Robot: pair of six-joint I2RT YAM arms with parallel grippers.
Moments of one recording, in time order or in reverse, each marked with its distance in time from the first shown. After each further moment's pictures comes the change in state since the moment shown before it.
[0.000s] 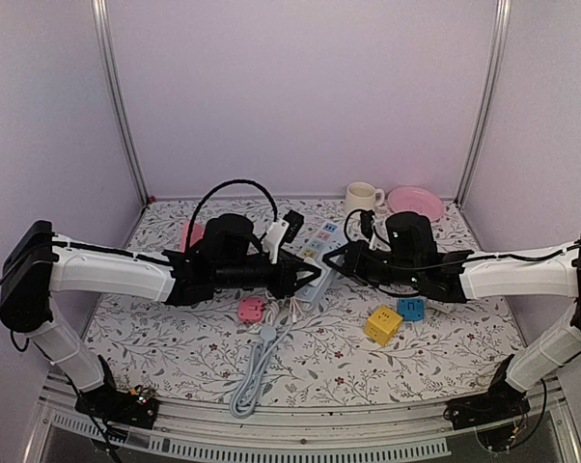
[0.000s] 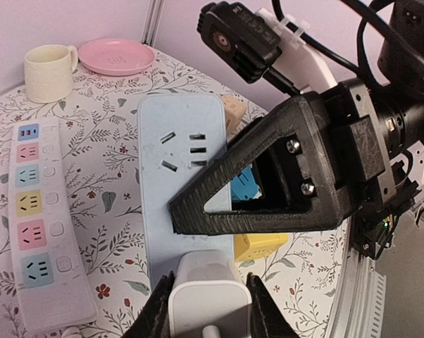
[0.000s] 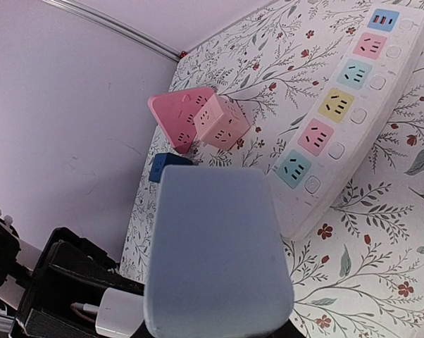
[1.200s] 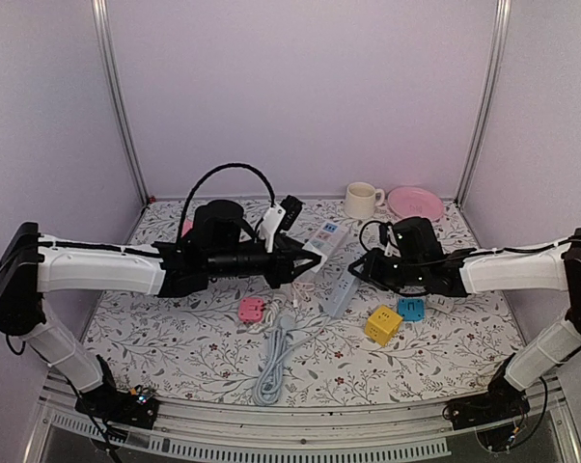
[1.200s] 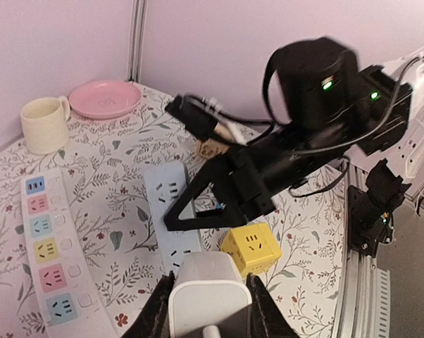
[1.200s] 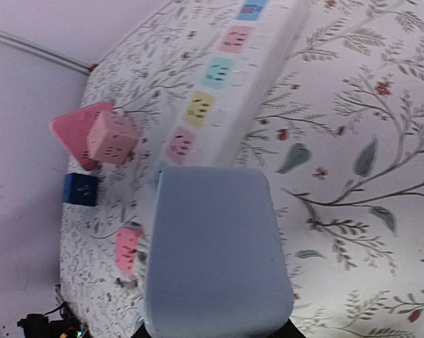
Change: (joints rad) left arm 0.018 -0.032 0.027 -0.010 0.045 0.108; right arm -0.085 0.011 -0.022 -0.078 0.017 -0.052
